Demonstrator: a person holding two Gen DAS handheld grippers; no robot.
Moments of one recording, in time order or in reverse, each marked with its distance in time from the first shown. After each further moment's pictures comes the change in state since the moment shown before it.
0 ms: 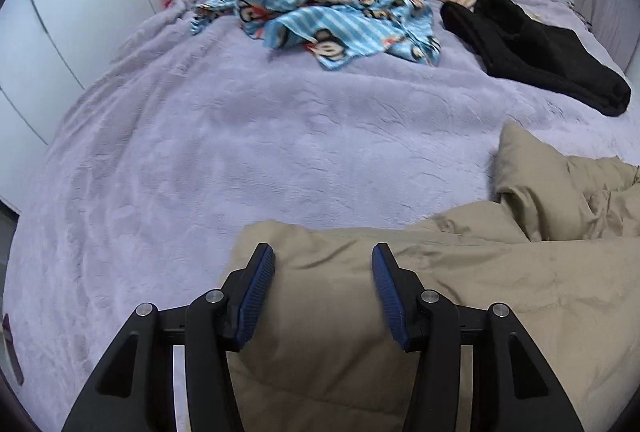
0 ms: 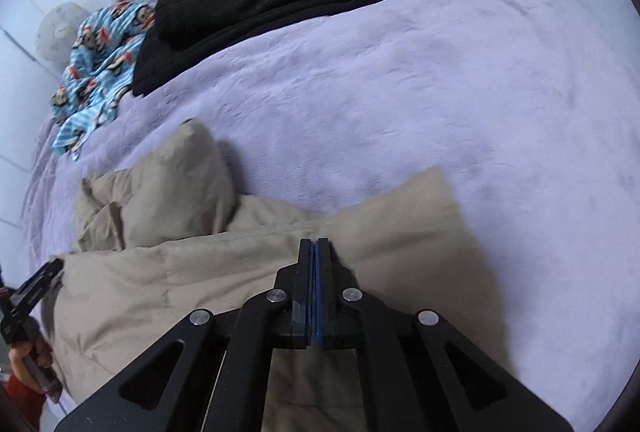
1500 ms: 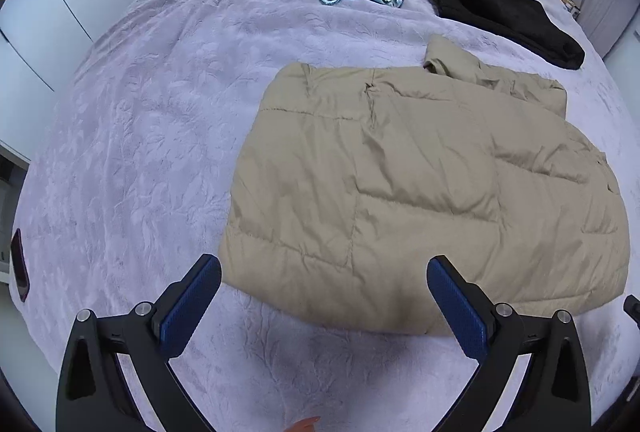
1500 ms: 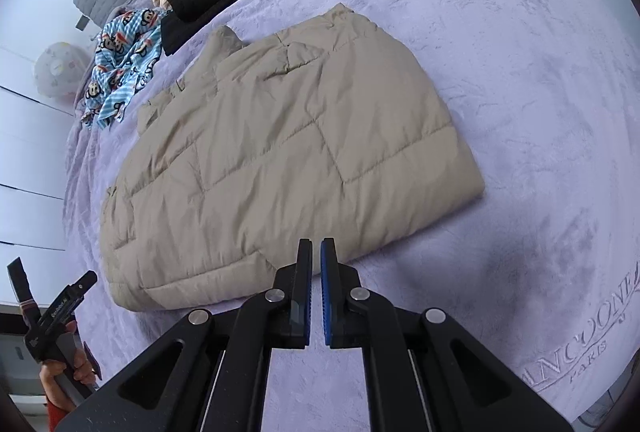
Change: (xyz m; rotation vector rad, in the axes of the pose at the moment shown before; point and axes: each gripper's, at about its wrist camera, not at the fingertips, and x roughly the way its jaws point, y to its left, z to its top) left arm -0.140 0.010 -0.111 -0.021 0.205 -0.075; right arm -0.131 -0.011 -0.187 0.225 0.122 0.119
